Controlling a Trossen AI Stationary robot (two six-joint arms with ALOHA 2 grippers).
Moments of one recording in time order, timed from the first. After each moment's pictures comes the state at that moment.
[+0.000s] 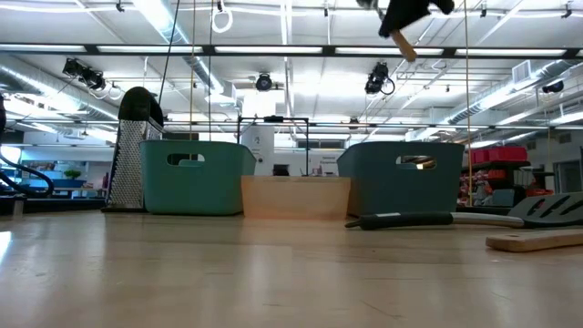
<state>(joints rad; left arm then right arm) -0.20 1.36 1.64 -0.87 -0.18 0.28 0.03 1.30 1.43 -0.95 0.79 0.44</state>
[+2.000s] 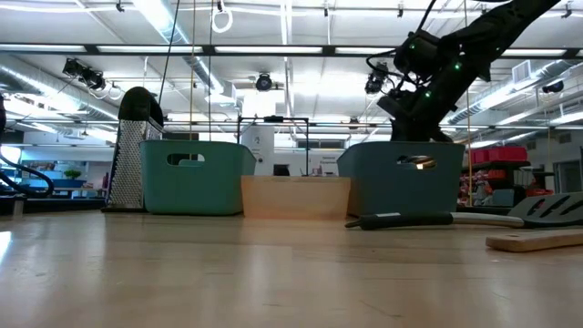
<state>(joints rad) -0.20 1.36 1.64 -0.88 -0.18 0.25 -0.52 1.29 0.72 -0.25 0.11 0.43</state>
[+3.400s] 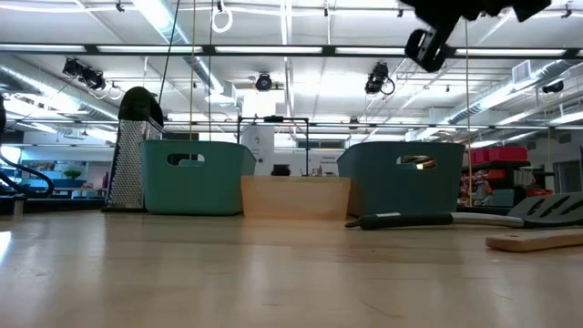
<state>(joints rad) -0.20 1.36 1.64 -0.88 -0.18 0.25 0.12 1.07 0.72 -0.01 -0.26 0.50</state>
